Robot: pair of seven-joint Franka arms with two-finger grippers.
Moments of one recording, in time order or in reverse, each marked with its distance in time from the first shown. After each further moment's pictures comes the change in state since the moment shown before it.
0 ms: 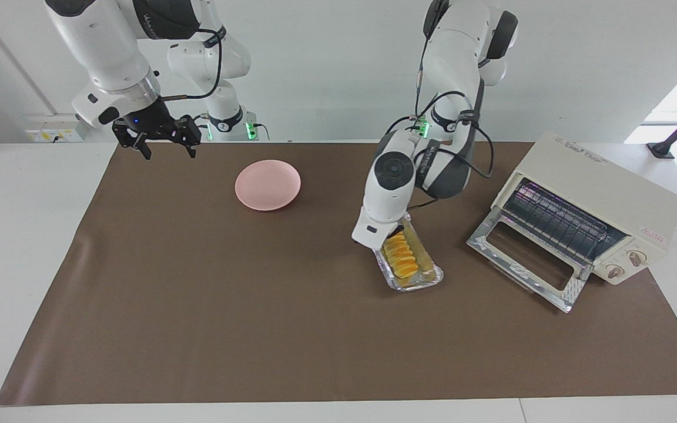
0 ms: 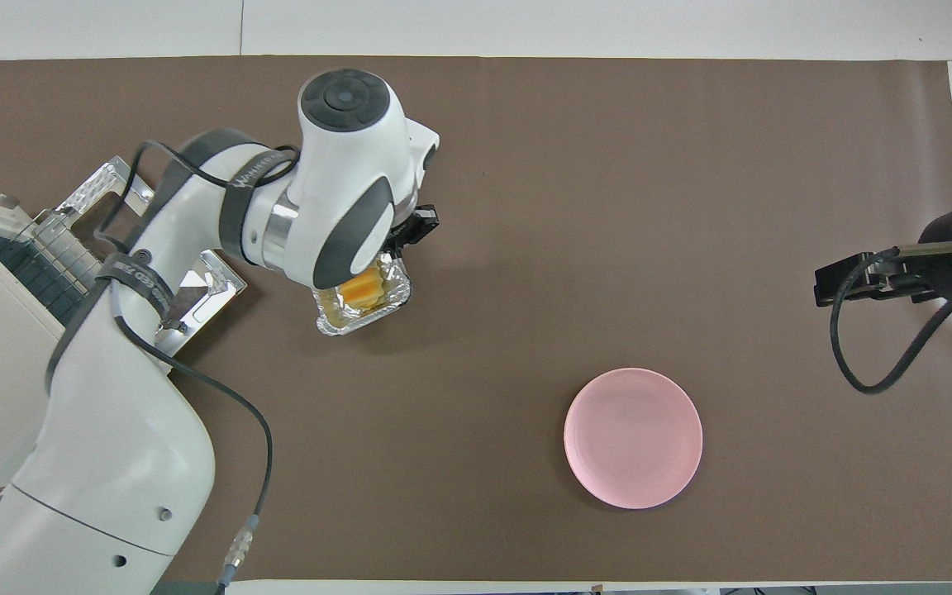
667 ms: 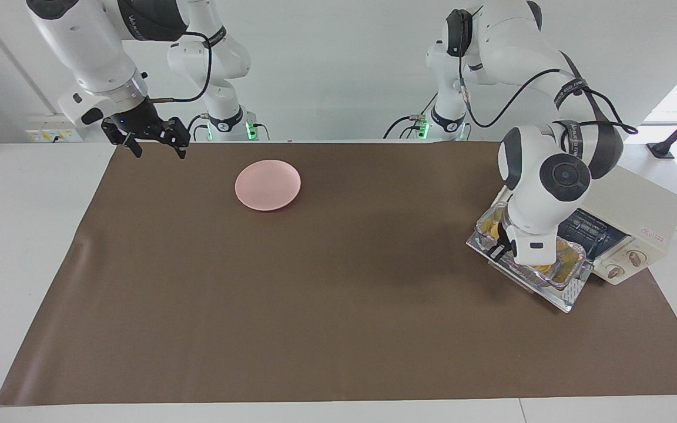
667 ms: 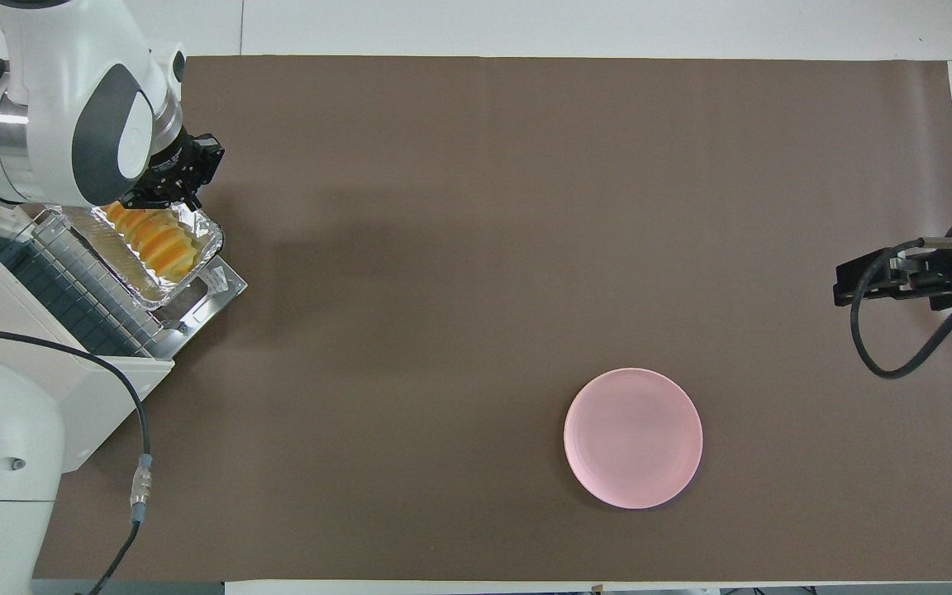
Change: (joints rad) left arm 0.030 -0.002 0.342 0.059 -0.005 -0.137 0.002; right arm -0.029 0.000 -0.003 0.000 0.000 -0.015 0.058
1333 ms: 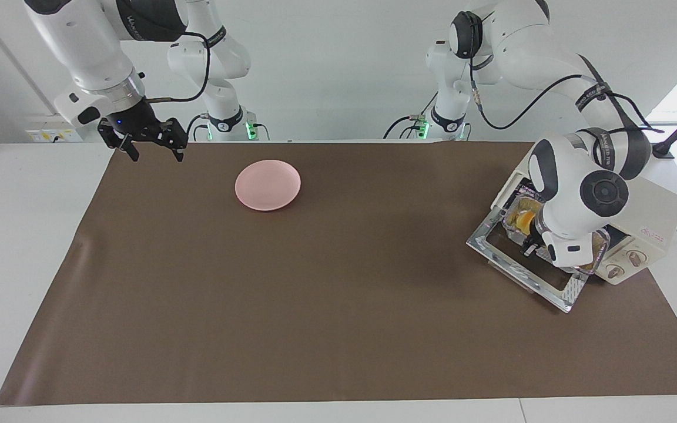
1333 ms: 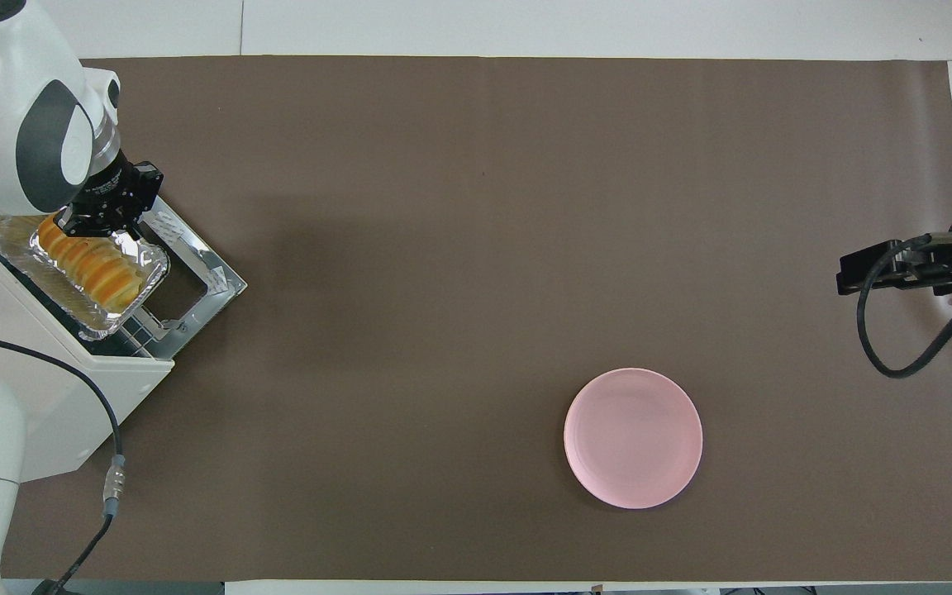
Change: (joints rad) left arm 0.032 -0.015 0.076 -0.114 0.030 -0.019 0.004; right arm -0.011 0.001 0.000 0.000 0.000 0.045 -0.066
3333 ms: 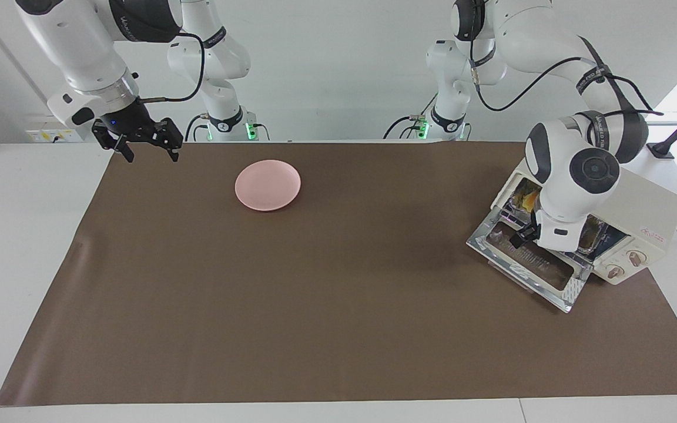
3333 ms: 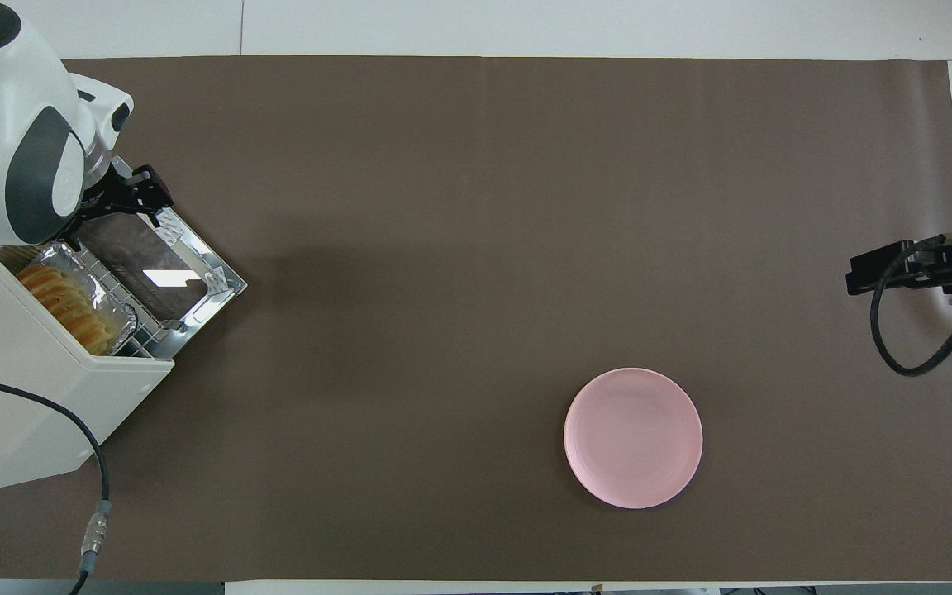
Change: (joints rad) left arm -0.047 -0.126 -0.007 -0.088 0.095 0.087 0.328; right arm -0.012 0.000 -0.001 0.000 0.000 -0.001 -0.024
